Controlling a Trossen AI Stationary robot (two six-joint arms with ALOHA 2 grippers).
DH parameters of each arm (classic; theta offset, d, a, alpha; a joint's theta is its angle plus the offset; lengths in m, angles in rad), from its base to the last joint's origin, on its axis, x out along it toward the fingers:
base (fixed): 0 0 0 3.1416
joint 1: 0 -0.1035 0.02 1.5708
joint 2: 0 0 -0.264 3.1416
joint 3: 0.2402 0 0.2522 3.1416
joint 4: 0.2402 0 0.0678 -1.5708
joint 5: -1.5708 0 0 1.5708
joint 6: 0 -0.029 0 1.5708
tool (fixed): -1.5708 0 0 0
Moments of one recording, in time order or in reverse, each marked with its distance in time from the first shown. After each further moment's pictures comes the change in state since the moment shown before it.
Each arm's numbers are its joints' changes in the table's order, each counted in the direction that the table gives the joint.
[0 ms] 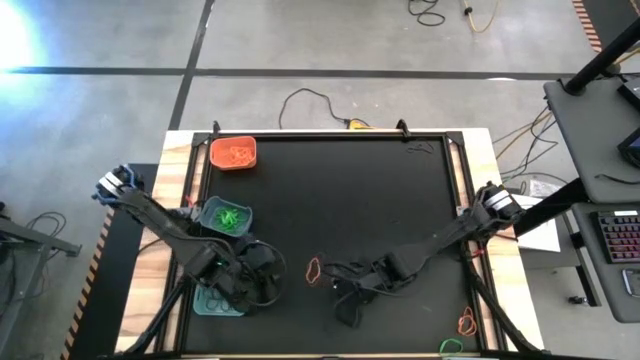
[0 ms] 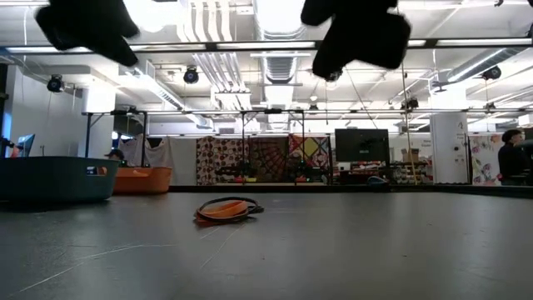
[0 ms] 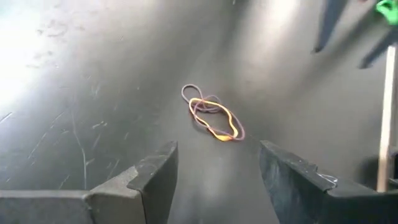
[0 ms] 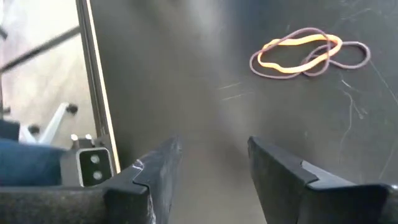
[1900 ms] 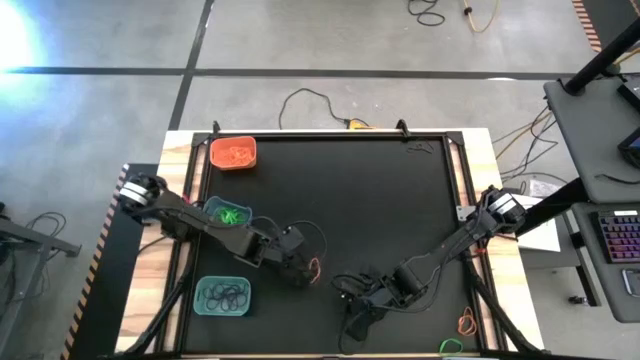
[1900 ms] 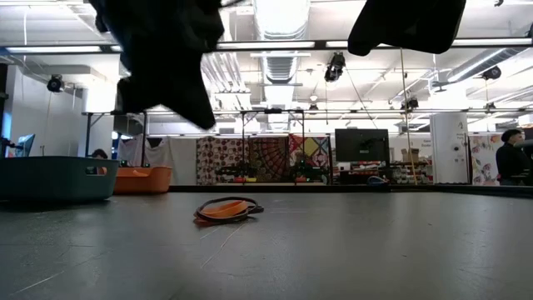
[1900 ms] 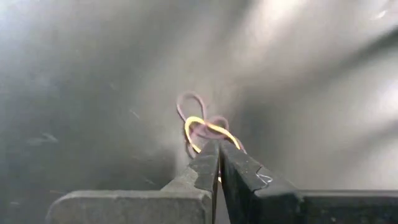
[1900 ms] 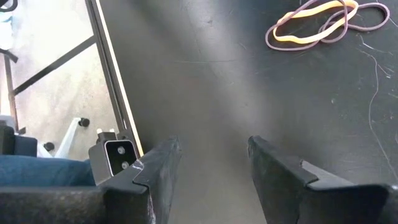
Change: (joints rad) left arm -0.291 0.188 0.001 -0.247 0.303 -0.055; right arm -0.094 -0.005 -0.001 0.001 0.069 -0.173
